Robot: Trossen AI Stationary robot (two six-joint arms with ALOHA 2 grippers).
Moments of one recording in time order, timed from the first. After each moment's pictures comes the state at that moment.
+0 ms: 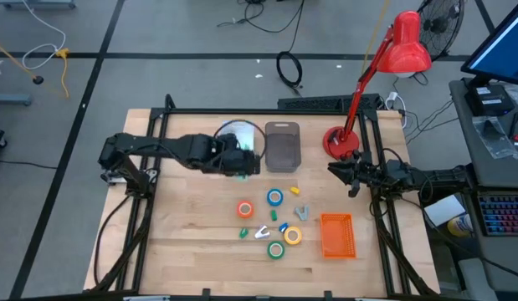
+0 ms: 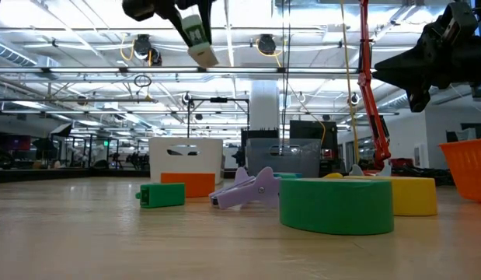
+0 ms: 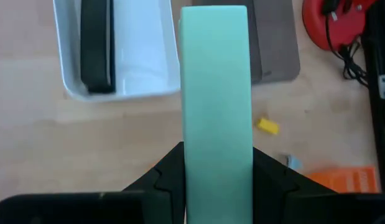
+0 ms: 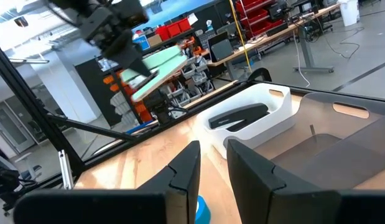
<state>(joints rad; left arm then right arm) -0.07 1.72 1.77 -1.23 -0.34 -1.50 0.07 0.01 0.05 -0.01 0.31 0.43</state>
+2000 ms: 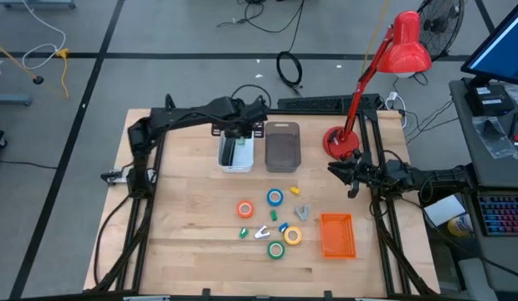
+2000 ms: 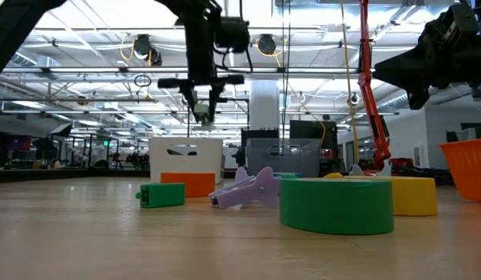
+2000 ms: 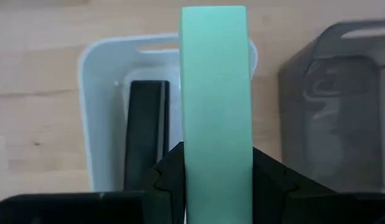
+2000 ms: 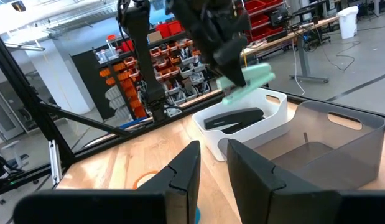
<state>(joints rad) 0.37 1.96 1.77 -1.16 -0.24 -1.10 0.07 0.01 0.05 -0.01 0.31 0.35</state>
